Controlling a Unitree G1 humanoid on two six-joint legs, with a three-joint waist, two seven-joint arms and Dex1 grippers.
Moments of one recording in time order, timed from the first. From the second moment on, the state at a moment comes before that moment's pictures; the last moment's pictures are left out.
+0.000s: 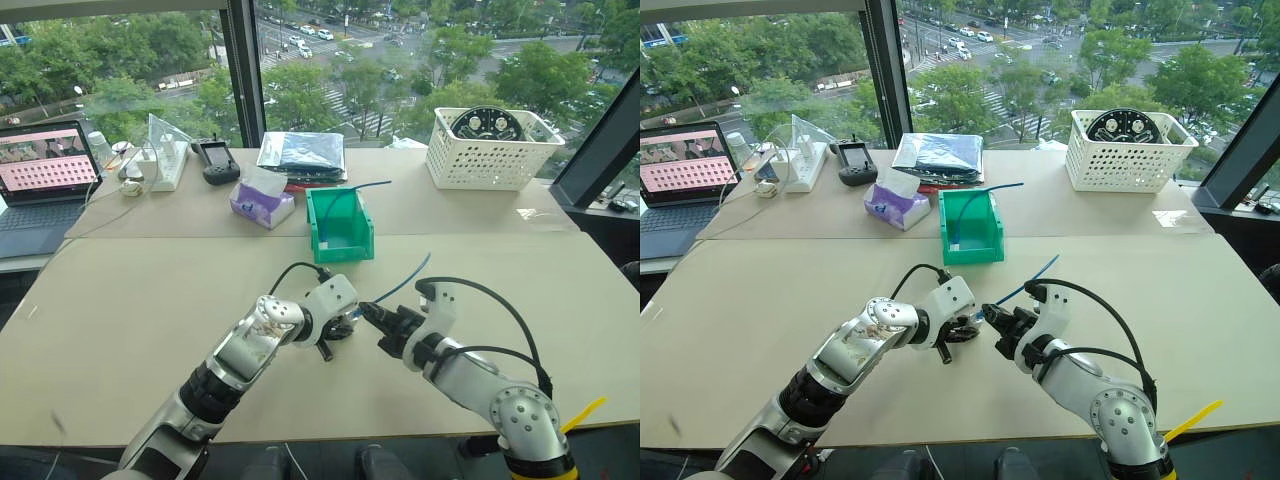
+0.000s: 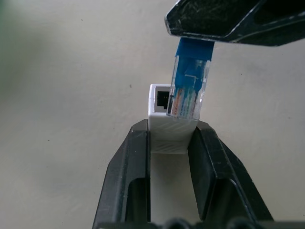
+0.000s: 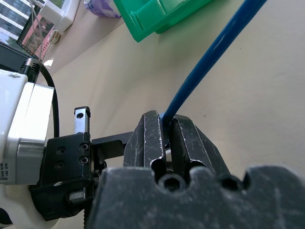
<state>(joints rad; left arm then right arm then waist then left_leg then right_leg) -0.58 0.31 -0.47 -0.22 -0.05 1.03 -0.68 -0.13 -0.36 0.06 -0.49 1.35 0.75 -0.42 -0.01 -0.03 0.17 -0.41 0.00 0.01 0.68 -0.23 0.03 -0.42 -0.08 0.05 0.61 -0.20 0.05</state>
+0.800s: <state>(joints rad) -0.58 0.31 -0.46 -0.22 -0.12 1.05 -0.64 -0.13 -0.31 0.03 -0.48 1.25 0.80 -0.37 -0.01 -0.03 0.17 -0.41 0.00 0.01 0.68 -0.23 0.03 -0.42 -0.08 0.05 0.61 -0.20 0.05</state>
